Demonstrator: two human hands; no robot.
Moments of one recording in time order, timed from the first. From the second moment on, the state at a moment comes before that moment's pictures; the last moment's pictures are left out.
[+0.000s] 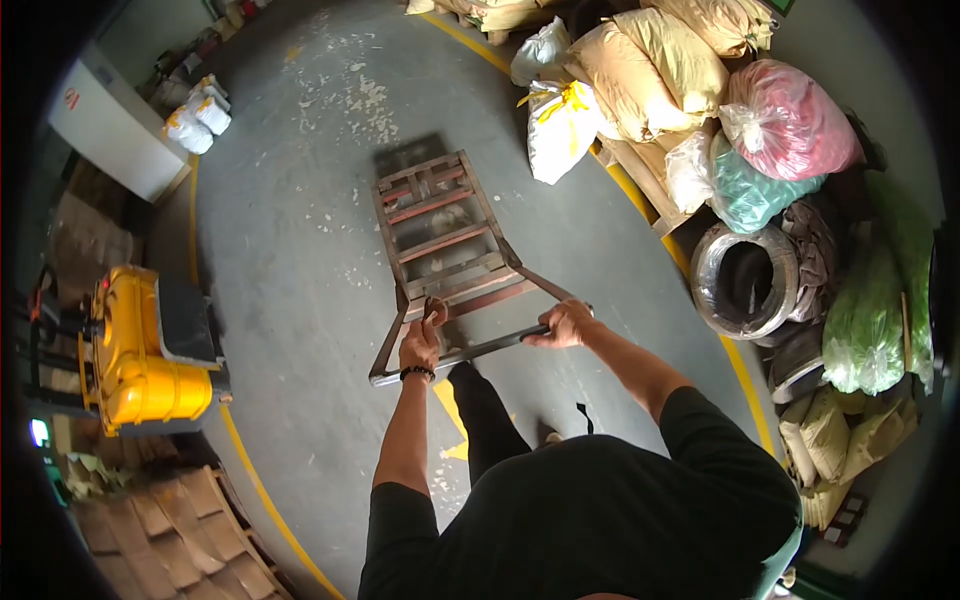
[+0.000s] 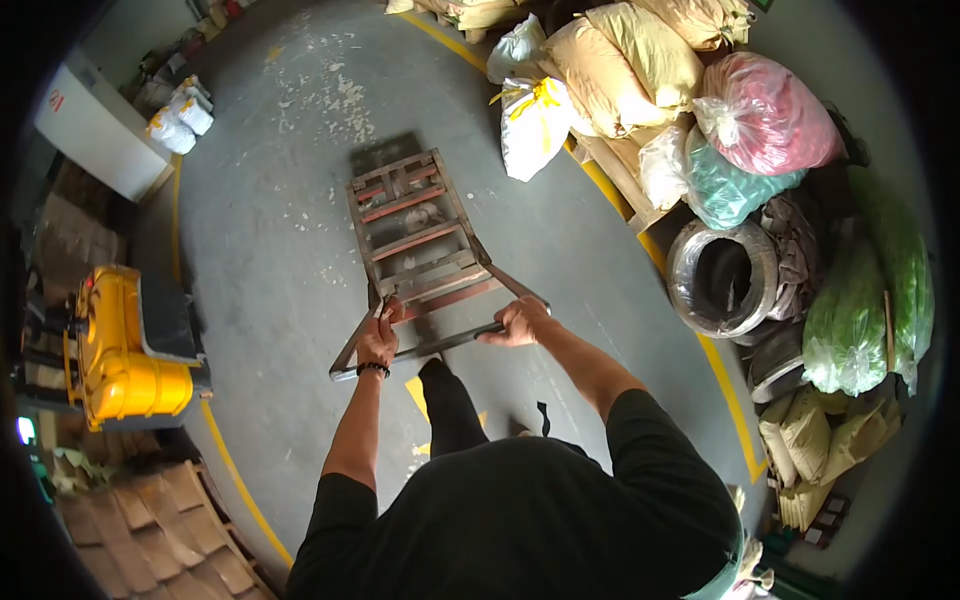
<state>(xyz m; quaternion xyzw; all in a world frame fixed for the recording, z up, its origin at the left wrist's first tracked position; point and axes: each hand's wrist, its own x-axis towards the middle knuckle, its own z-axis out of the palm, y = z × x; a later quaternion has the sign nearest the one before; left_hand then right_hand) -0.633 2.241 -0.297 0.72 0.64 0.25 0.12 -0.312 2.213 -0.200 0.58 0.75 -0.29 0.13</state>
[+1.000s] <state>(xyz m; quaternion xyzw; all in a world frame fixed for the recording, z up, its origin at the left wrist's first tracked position) -0.654 2.931 -0.315 0.64 0.70 0.22 0.23 -0.301 2.862 -0.236 0.58 0.75 -0.30 -0.02</state>
